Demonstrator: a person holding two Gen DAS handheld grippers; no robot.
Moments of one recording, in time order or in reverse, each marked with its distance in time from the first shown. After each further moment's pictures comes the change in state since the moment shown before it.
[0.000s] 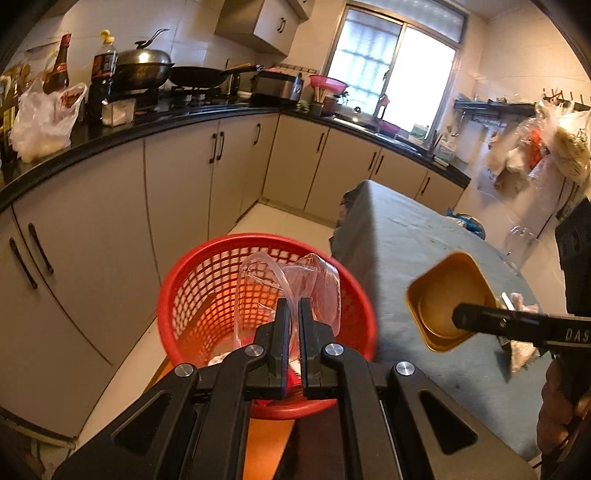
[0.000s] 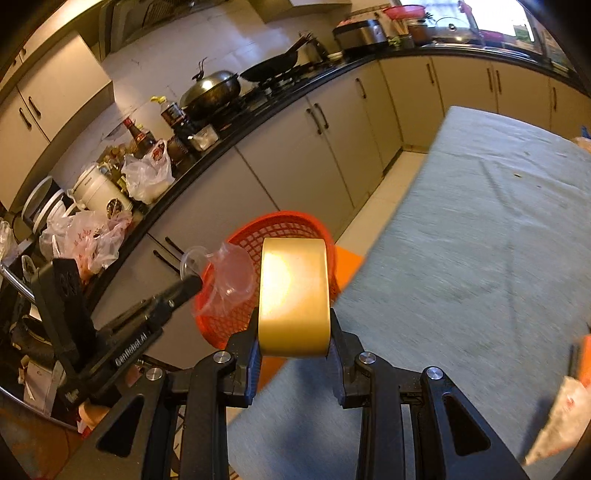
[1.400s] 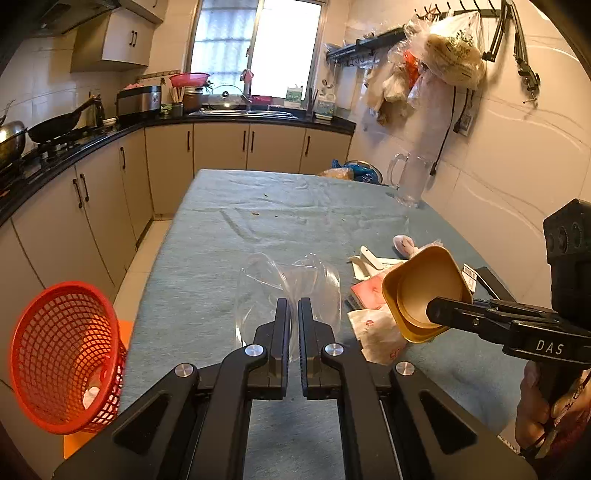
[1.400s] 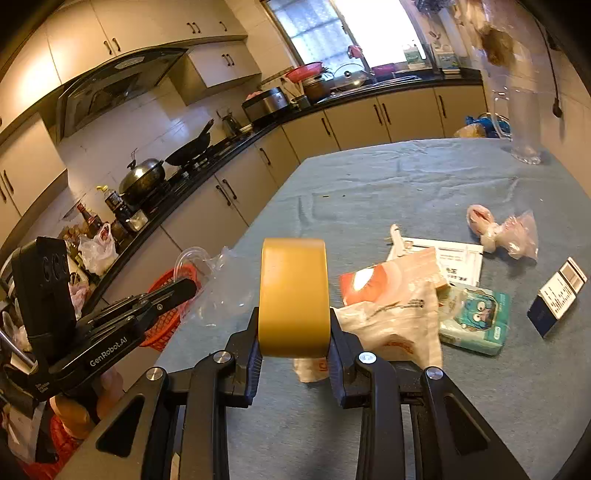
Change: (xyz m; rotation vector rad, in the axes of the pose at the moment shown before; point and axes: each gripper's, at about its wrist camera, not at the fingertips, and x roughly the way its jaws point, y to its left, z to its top) left arm 0.013 -0.236 -0.019 0.348 0.062 -0.291; right arm -0.175 -0.125 -0.093 0.178 -0.294 -0.216
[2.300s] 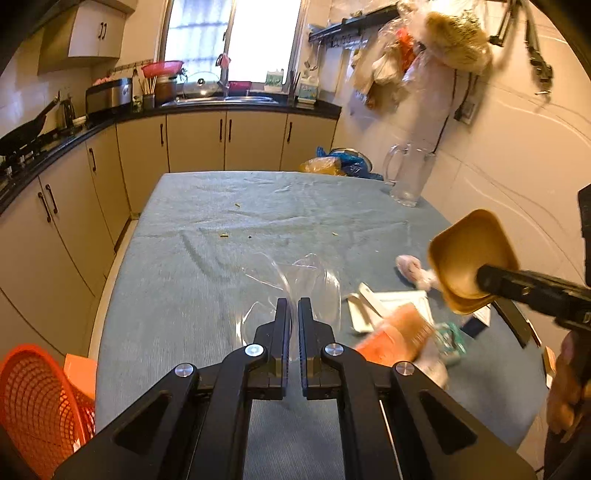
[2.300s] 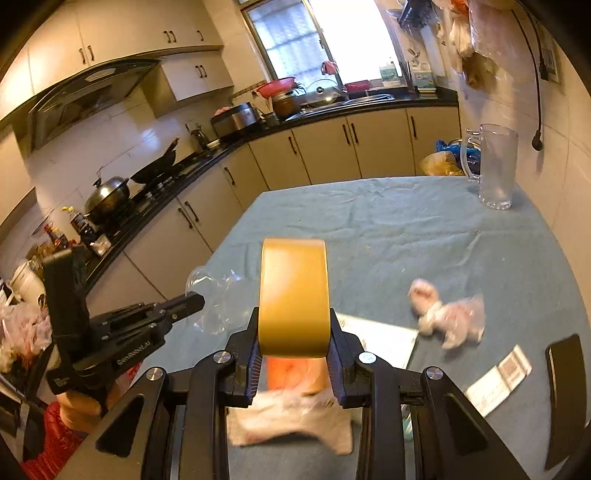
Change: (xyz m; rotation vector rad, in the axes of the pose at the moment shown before) left arm 0.083 -0.017 0.062 0.055 0.069 -0.061; right arm -0.015 -0.040 0.074 -0.004 -0.043 -0.135
